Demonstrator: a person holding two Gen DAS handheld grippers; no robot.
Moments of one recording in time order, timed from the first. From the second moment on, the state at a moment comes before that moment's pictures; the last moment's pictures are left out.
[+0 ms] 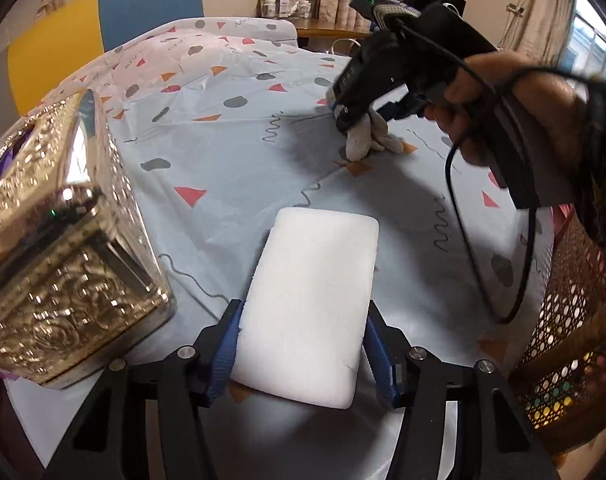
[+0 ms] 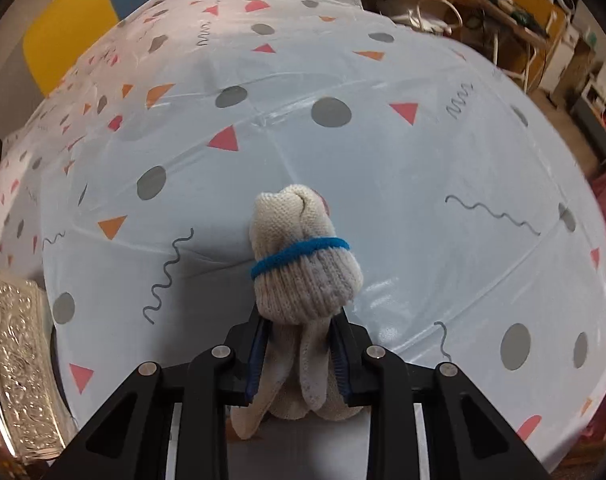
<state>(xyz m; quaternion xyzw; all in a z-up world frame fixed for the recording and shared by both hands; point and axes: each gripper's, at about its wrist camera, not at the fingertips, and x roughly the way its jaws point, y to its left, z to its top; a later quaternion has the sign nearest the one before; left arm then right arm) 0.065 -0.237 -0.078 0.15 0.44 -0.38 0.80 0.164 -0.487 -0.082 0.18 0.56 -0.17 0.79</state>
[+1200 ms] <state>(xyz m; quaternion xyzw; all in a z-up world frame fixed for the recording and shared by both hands) 0.179 0.012 0.086 -0.07 0.36 -0.13 0.92 0.169 -0.455 -0.086 0.07 0.55 -0.17 0.81</state>
